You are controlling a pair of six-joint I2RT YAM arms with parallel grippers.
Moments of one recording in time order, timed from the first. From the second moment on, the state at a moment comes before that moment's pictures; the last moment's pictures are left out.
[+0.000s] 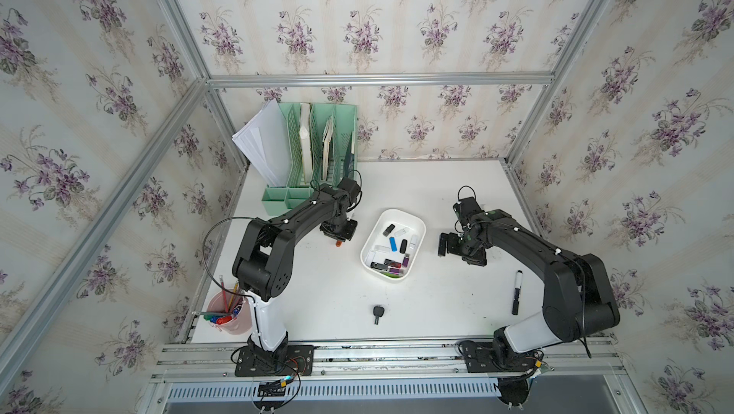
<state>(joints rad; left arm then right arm) -0.45 1.89 1.49 -1.04 -0.04 -0.10 0.27 1.54 0.99 -0.87 -0.08 0.49</state>
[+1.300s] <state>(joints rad) -0.65 1.93 1.79 -1.19 -0.01 -0.19 0.34 2.08 1.52 -0.81 -0.21 0.36</state>
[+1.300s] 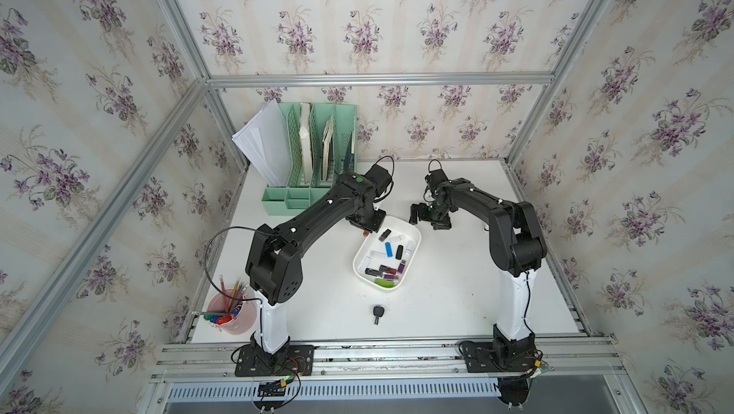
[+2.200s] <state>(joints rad) -0.76 1.98 1.61 -1.11 0.01 -0.24 0.21 1.73 1.23 -0.82 -0.12 0.43</state>
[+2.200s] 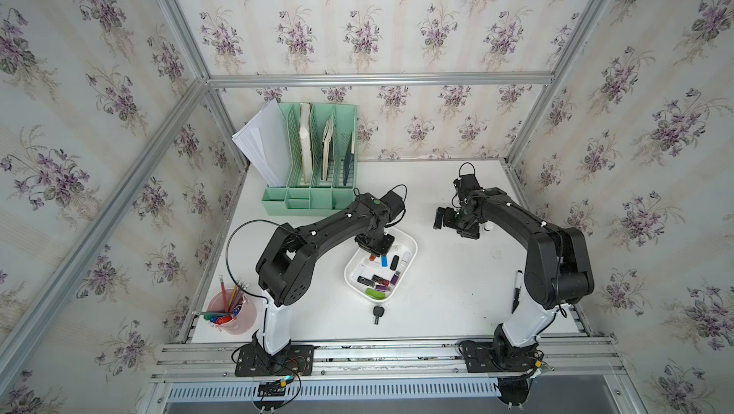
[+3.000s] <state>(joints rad) -0.81 2.08 1.63 -1.05 0.06 -0.30 0.19 1.65 1.15 -0.83 -0.12 0.41</state>
